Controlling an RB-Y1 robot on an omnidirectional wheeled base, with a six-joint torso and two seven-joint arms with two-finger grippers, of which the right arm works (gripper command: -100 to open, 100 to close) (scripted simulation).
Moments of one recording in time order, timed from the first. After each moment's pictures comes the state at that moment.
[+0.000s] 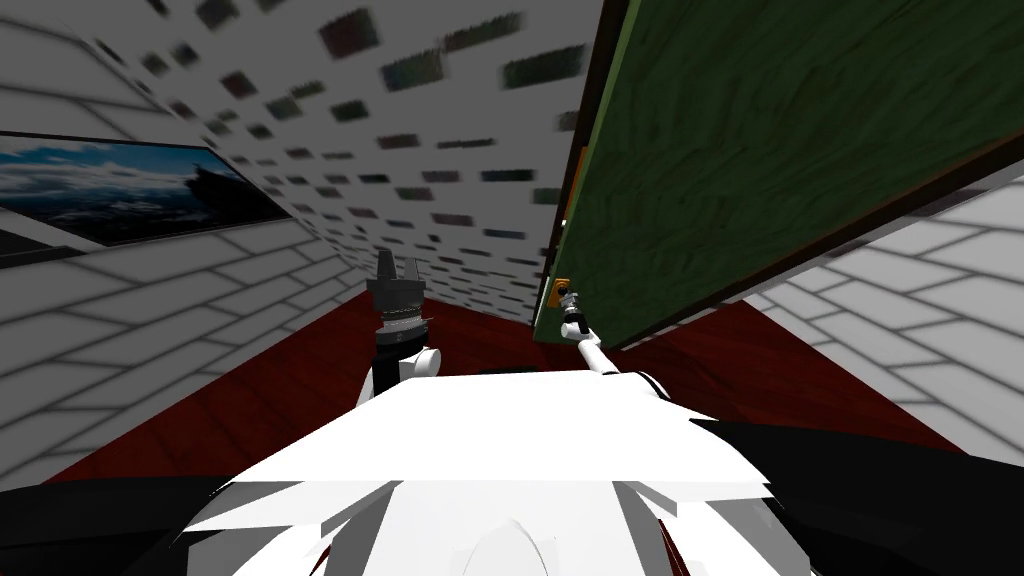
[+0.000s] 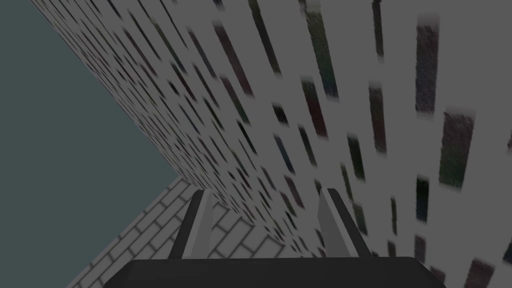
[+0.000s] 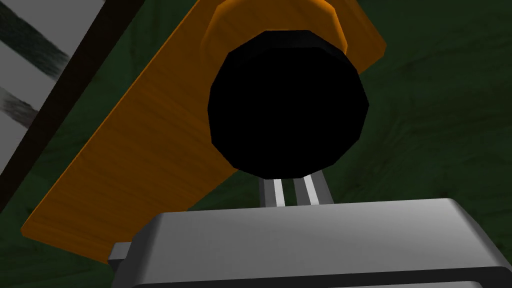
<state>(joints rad) -0.26 -0.28 -0.01 -0.86 -0.44 -0.48 -0.60</state>
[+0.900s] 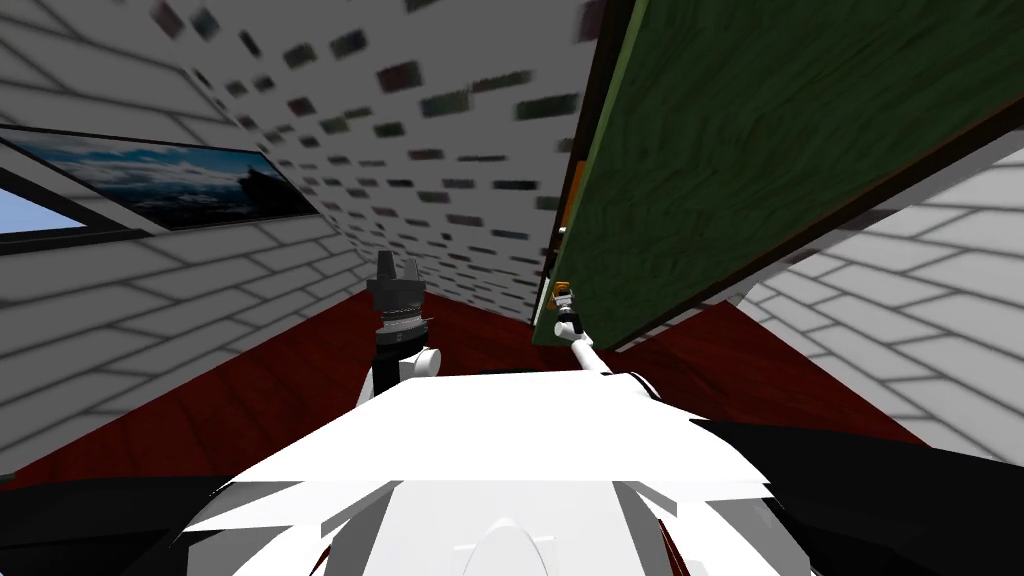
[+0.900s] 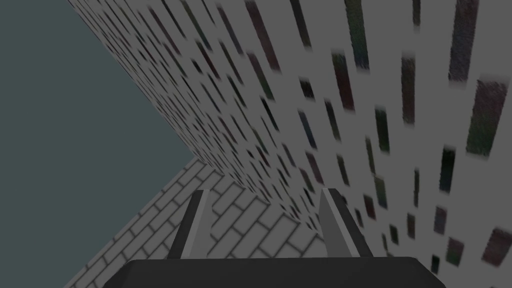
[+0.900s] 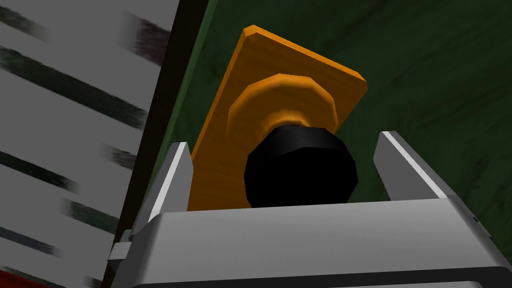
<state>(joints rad) -0.26 -0.23 0.01 -0.89 -0.58 -0.46 -0.79</state>
